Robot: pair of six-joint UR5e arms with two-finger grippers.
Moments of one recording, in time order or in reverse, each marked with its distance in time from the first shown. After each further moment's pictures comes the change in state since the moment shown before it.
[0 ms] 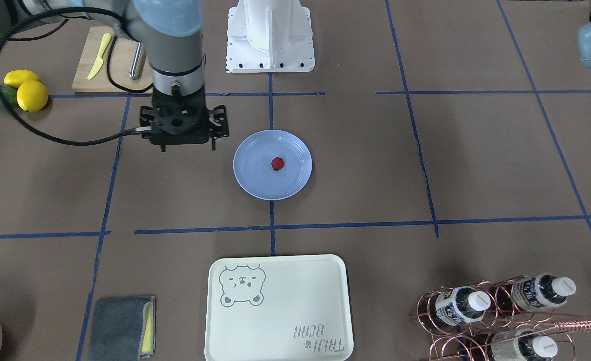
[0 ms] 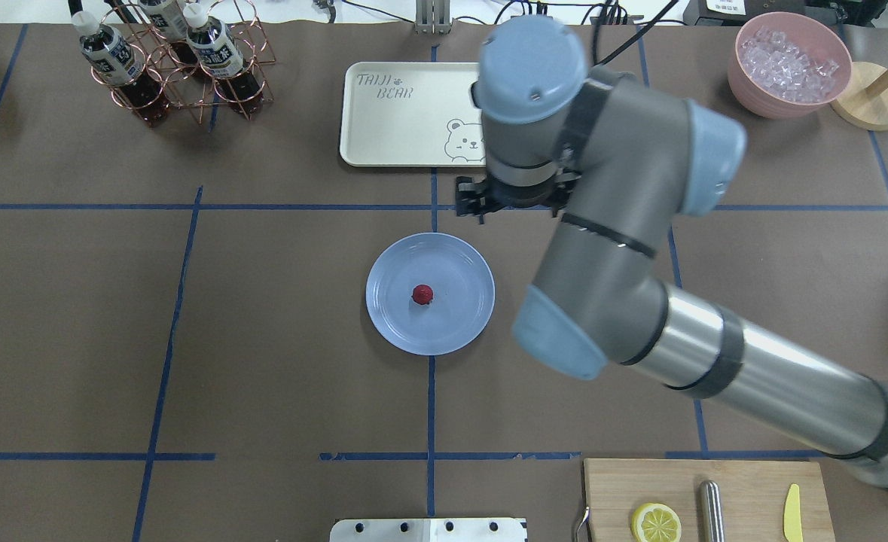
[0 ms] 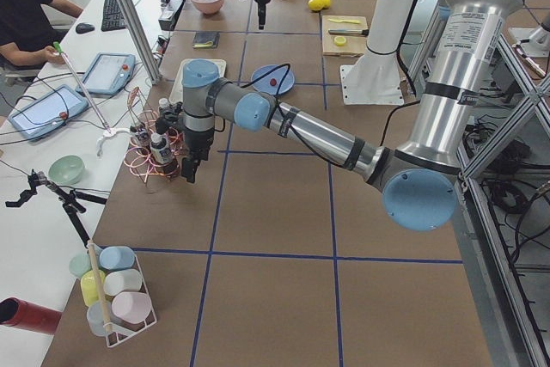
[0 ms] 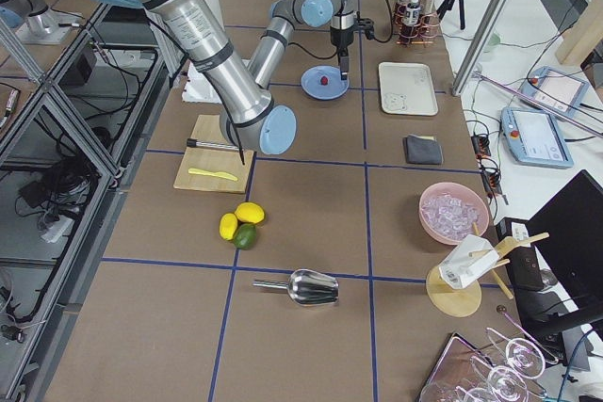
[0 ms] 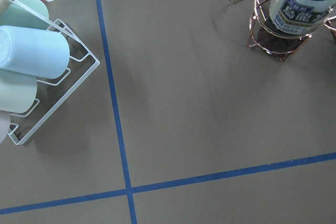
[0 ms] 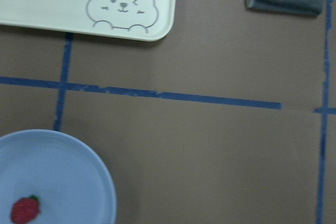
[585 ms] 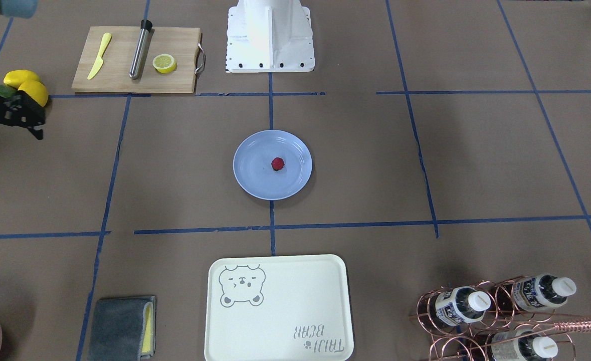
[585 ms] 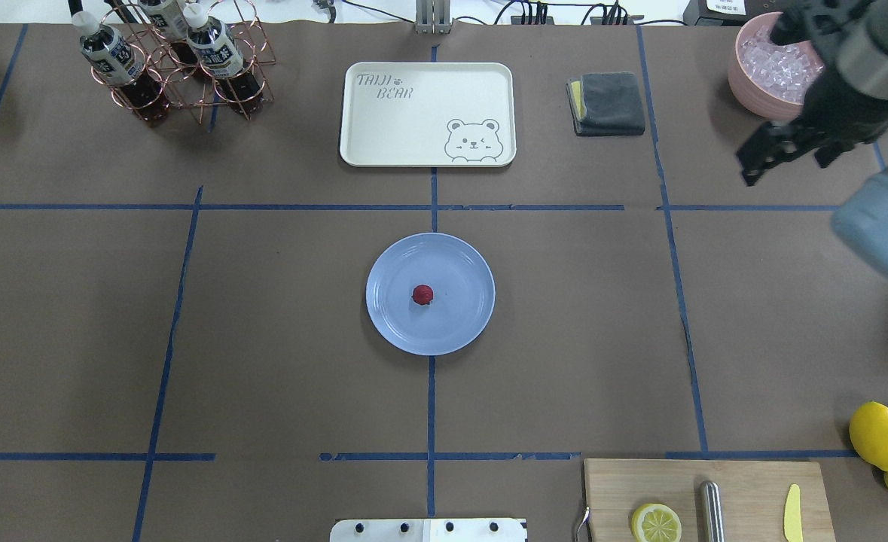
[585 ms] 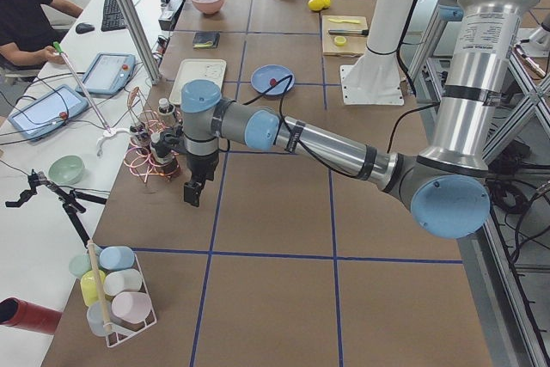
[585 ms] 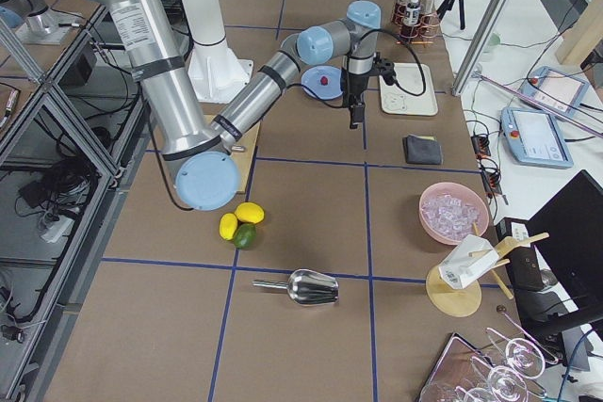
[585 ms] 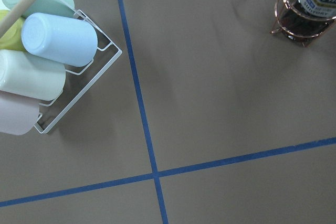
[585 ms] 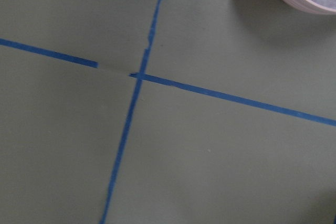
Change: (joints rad) left arm -0.122 0.088 0.030 0.009 -0.080 0.201; right arm 0.429 -0.408 0.138 -0.010 0.317 -0.592
